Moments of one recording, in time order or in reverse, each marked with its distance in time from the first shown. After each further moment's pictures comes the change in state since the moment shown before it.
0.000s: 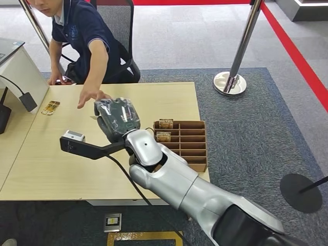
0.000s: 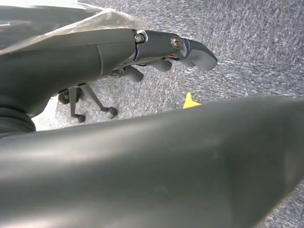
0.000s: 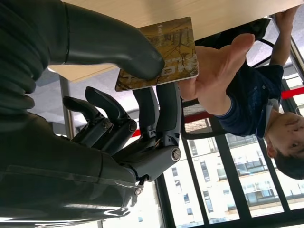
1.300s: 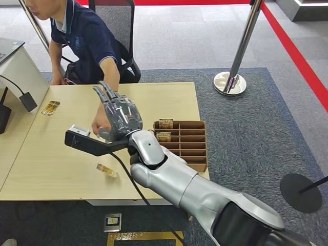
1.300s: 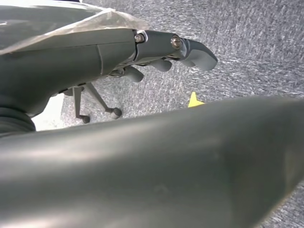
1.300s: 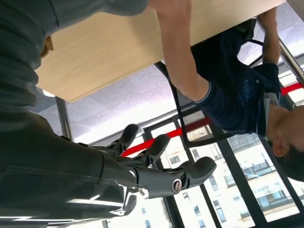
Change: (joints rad) left arm 0.000 -0.010 0.000 0.000 -0.013 0.006 0.019; right arm -0.036 0.000 0.079 0.085 -0.225 -0.166 -0.055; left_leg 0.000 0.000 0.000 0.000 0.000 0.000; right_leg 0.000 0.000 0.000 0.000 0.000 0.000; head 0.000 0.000
